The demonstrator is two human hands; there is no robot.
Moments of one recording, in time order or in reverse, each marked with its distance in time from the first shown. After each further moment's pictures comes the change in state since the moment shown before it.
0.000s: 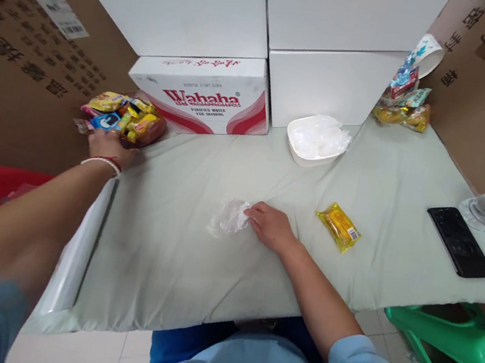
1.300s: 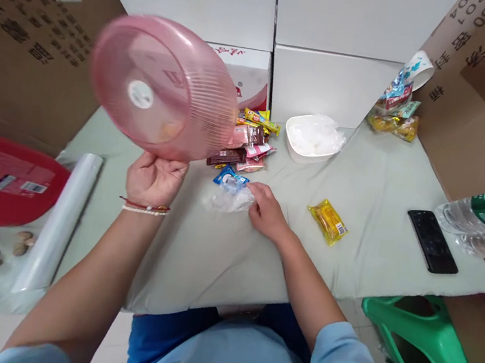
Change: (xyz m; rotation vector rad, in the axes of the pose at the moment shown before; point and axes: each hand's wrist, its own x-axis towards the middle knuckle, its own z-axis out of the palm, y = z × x) left_hand -0.172 0.154 0.061 -1.792 -0.134 -0.492; right_hand 0.003 0.001 -0.015 0.208 0.100 0.052
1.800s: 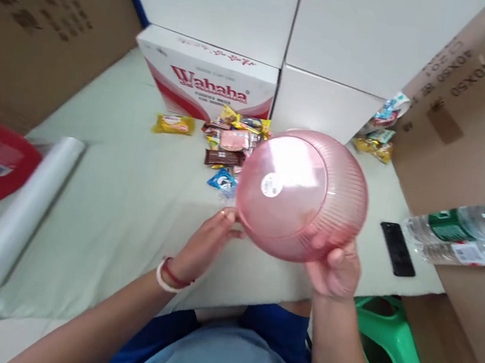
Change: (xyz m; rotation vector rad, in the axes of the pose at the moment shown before) left_hand -0.124 -0.097 -0.004 0.890 -0.370 -0.003; right_hand -0.099 -0.090 -0.122 0.302 0.443 0.037
